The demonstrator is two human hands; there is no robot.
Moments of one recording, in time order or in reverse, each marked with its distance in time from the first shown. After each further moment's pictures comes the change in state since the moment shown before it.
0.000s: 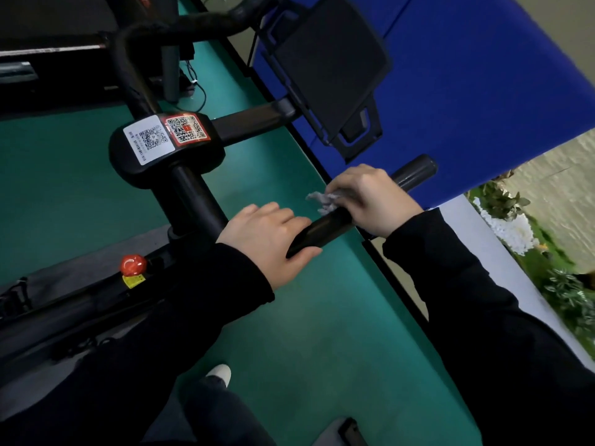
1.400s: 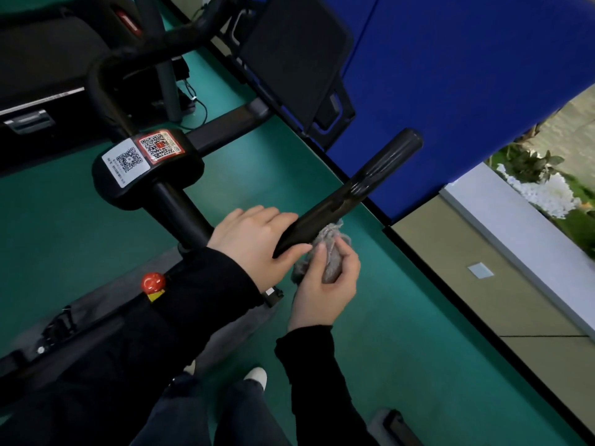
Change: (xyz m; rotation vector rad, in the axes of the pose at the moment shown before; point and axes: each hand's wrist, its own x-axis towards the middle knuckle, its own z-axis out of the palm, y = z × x) left_hand 0.003 0.001 -0.001 0.016 0.020 0.069; right_hand -0.040 -0.119 0.125 1.035 1.309 0.922
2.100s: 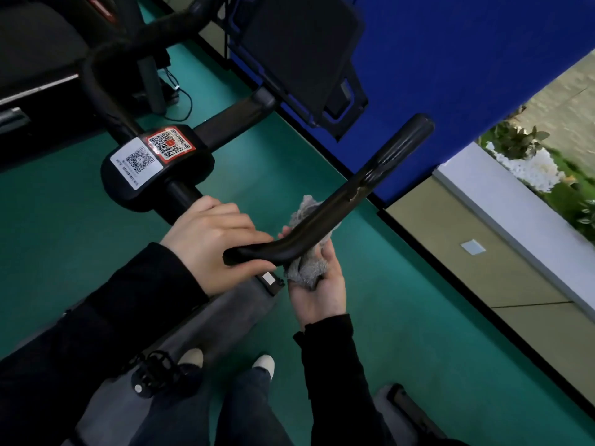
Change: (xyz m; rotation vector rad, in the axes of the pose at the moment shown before) left_hand -0.023 -0.068 -0.030 -0.116 -0.034 0.348; right_hand -0.008 -0.005 0.008 0.997 -0.398 0.892
